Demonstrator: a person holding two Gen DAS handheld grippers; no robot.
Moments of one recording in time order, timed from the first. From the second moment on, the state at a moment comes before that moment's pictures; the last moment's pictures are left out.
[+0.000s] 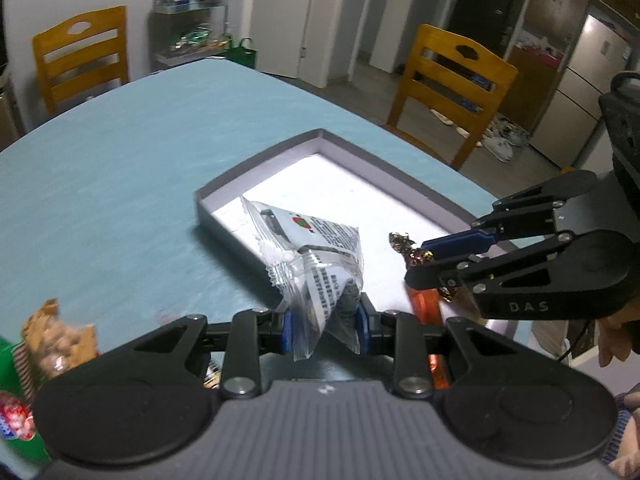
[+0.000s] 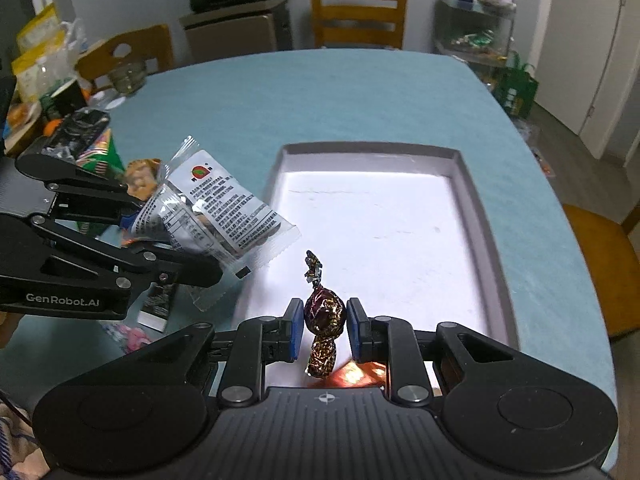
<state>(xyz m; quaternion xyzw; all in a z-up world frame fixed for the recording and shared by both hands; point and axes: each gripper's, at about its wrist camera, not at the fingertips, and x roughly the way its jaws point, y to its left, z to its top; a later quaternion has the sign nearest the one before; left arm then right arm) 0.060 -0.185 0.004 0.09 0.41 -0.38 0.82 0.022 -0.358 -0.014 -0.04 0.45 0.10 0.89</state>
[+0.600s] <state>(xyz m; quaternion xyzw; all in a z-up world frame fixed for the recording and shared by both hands) 0.084 -0.250 -0.042 0.07 0.49 -0.42 0.76 0.022 -0.382 -0.036 -0.05 0.48 0.05 0.87</state>
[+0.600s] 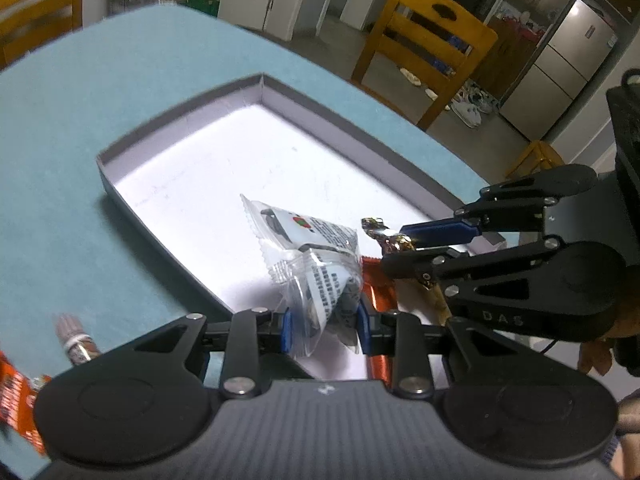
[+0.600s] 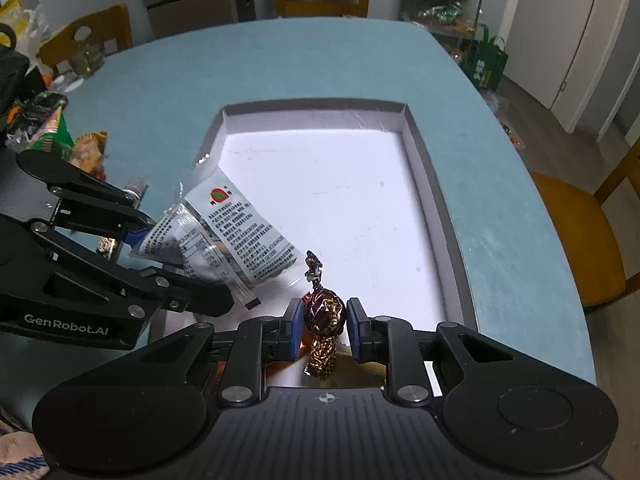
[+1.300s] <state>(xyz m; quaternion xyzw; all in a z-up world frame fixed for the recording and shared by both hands) 0.088 -0.267 -0.054 0.06 0.51 -0.44 0.74 0.023 -0.388 -0.037 -0.04 0.48 0.04 0.87</state>
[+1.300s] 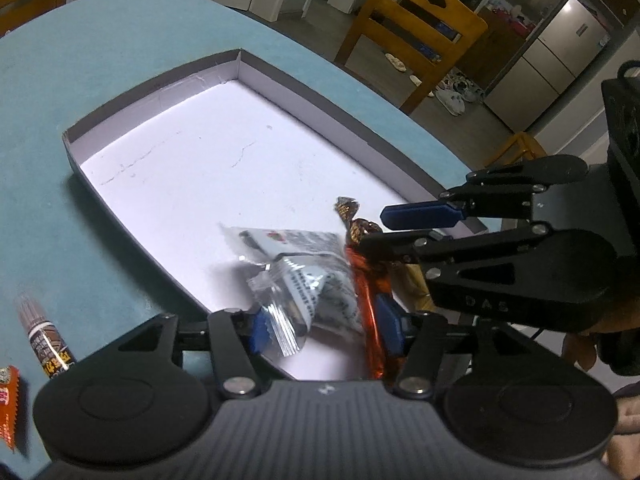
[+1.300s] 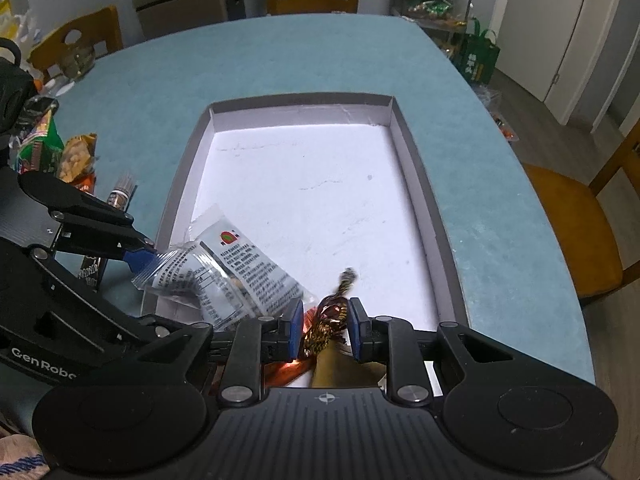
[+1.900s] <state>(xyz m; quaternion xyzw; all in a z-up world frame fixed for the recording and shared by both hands) 0.056 -0.245 -0.016 0.15 0.39 -0.43 0.80 0.037 -0.368 -0.003 -0.05 0.42 0.06 0.90</state>
